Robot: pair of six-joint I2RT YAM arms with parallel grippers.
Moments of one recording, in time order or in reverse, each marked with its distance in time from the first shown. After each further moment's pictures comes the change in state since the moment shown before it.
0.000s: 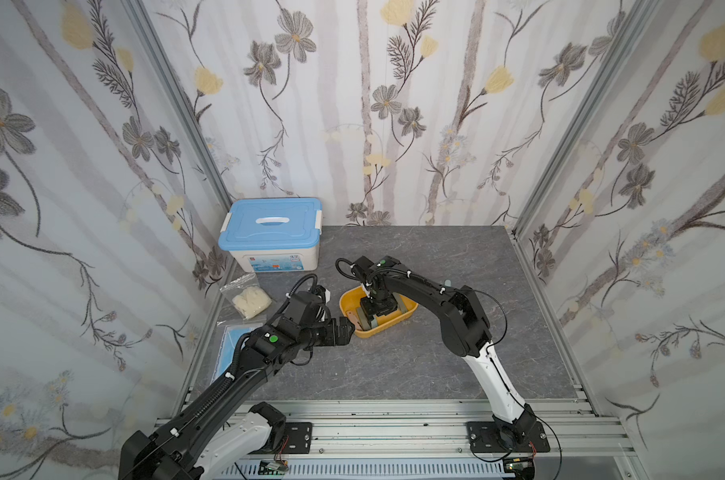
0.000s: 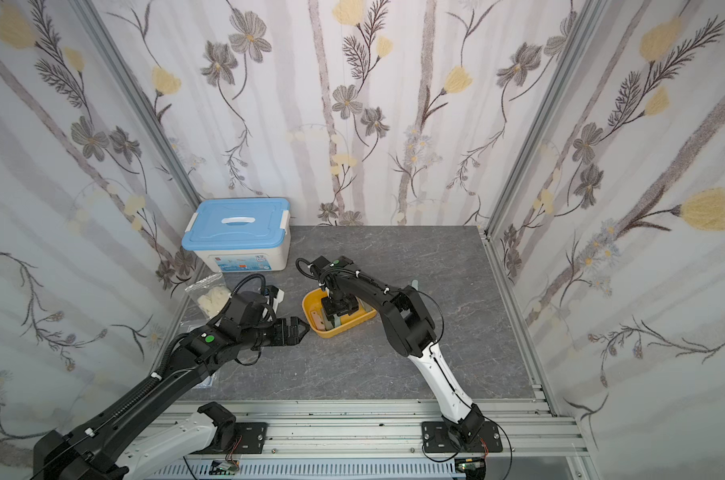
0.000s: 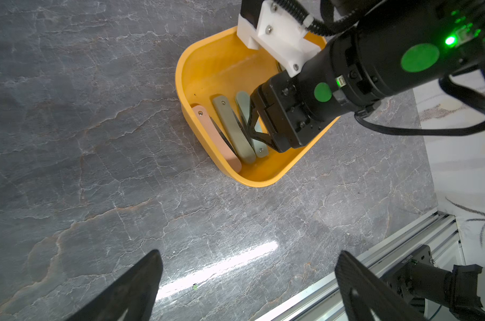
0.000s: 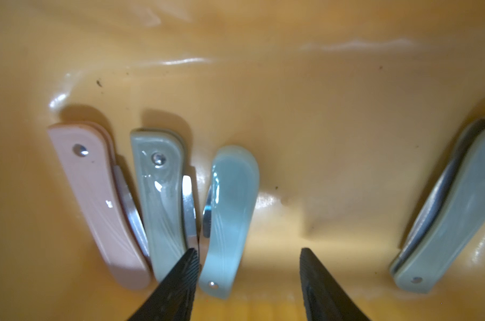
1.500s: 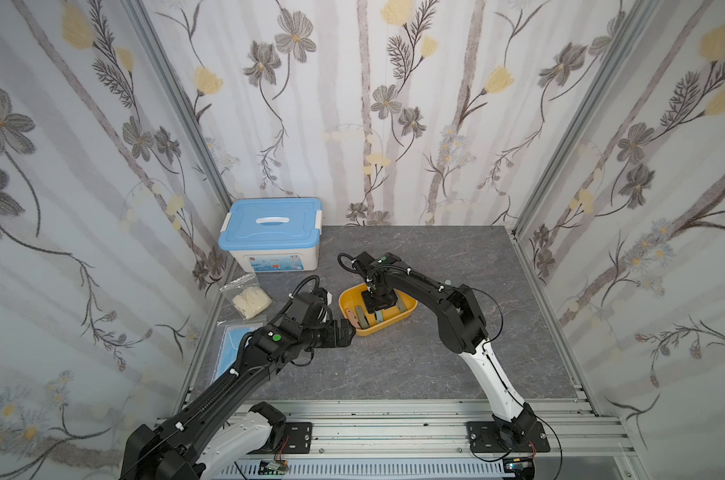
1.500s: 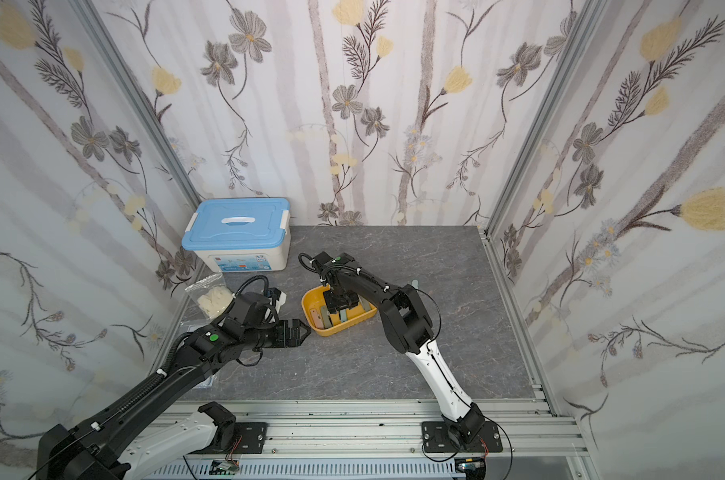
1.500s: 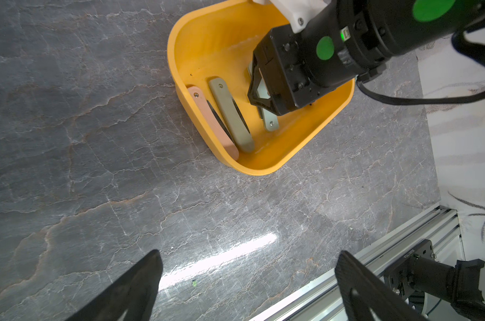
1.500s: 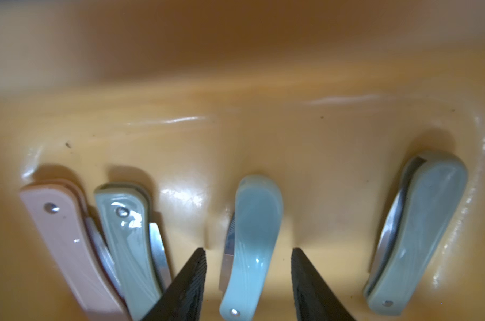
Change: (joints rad) left arm 0.001 0.027 -0.016 0.008 0.020 0.001; right arm -0.033 0.047 0.067 0.009 0.051 0.061
